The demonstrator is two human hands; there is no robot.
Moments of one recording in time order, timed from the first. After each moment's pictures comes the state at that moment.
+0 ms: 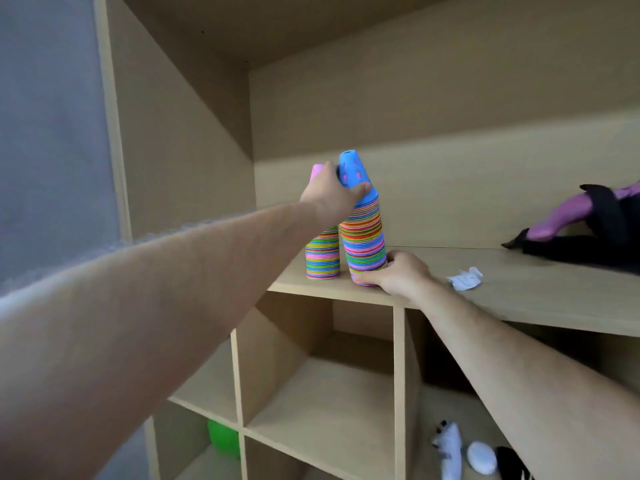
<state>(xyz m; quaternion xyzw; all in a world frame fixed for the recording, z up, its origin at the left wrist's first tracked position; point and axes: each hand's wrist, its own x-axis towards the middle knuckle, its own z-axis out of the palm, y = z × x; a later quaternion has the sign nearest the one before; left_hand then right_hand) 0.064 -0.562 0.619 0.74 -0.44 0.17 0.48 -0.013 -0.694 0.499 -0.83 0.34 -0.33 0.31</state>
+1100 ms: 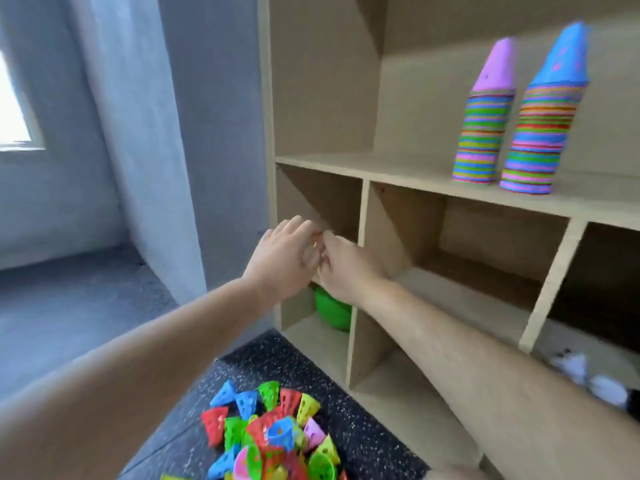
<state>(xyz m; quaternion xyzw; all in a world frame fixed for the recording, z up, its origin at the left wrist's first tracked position) 0.123 -0.263 0.379 0.86 -0.35 0.27 0.25 0.071 -0.404 0.381 -0.96 -0.03 -0.25 0.12</state>
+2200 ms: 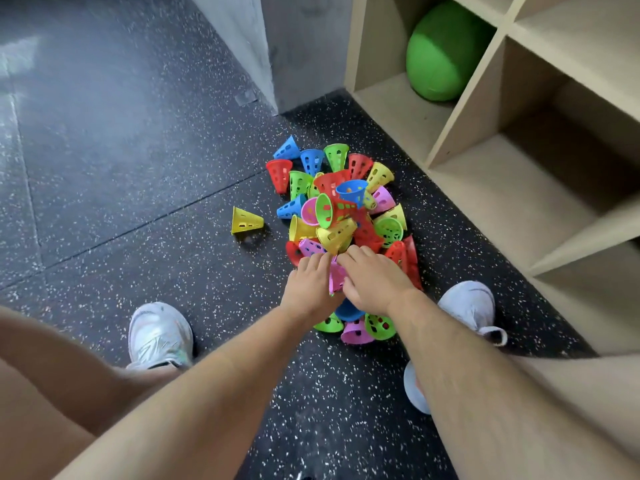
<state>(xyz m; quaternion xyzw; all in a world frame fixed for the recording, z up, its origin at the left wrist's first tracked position) -0.023 -0.146 -0.079 0.96 -0.15 -0.17 0.19 -0.028 -0.303 -0.034 -0.97 -0.19 0.12 0.05</state>
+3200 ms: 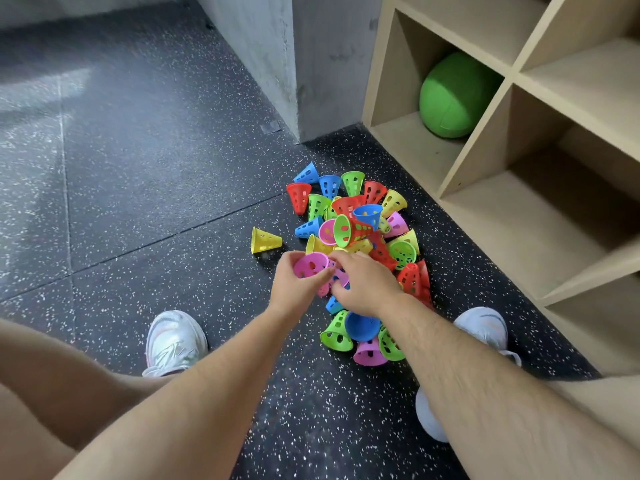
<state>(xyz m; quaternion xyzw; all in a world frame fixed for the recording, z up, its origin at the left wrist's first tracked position) -0.014 -0.102 -0.055 0.79 0.14 -0.08 0.59 -0.011 -0.262 -0.012 -0.96 -0.11 0.14 0.20</state>
